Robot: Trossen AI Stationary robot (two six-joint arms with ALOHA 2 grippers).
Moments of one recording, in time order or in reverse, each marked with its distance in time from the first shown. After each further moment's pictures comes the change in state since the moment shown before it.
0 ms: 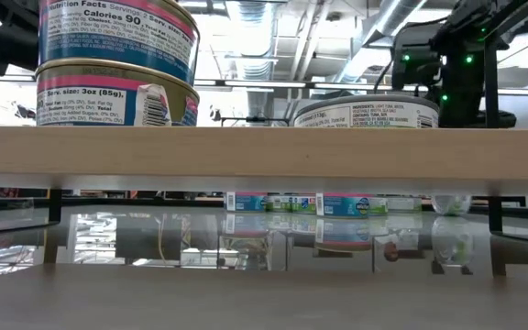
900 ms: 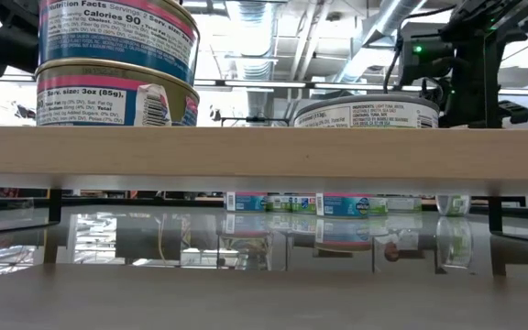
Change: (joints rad) left arm 0.000 0.000 0.000 -0.043 0.010 -0.019; right arm 0.155 0.000 -0.011 -0.096 0.132 0.217
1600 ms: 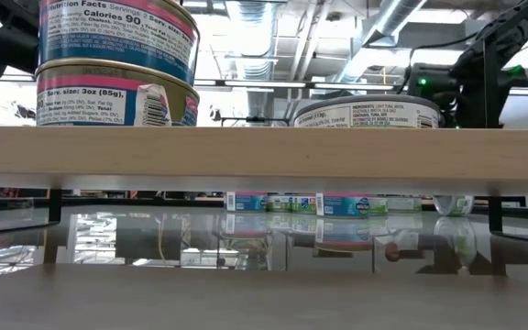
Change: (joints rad) left arm 0.000 0.000 0.000 -0.002 -0.004 0.004; right arm -0.099 0.000 -0.225 0.419 -0.009 -0.298
